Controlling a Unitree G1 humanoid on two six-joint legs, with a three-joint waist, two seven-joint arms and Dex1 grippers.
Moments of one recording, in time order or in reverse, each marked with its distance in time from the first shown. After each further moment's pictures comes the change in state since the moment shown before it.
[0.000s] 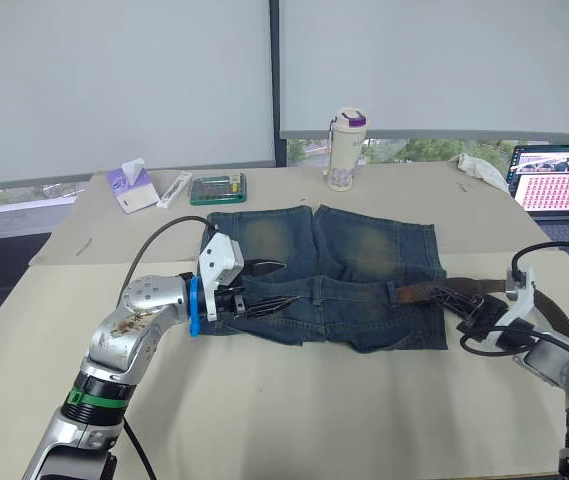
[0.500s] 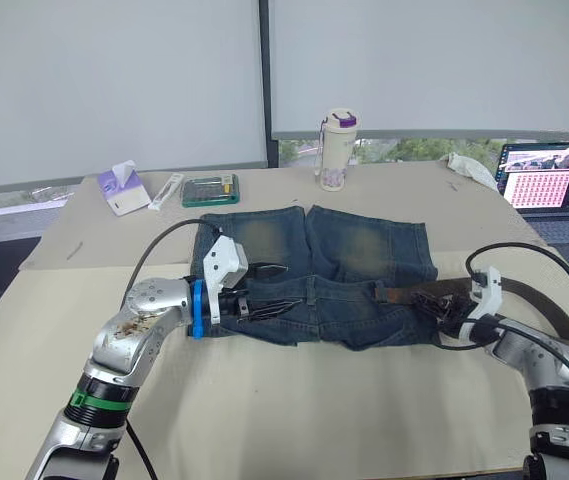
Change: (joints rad) left arm 0.006 -0.032 -0.018 -0.012 0.000 0.024 0.014; right arm -0.114 0.040 0.157 0.170 -0.247 -0.200 0.103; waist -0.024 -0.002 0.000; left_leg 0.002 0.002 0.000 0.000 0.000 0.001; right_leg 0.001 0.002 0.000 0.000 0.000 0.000
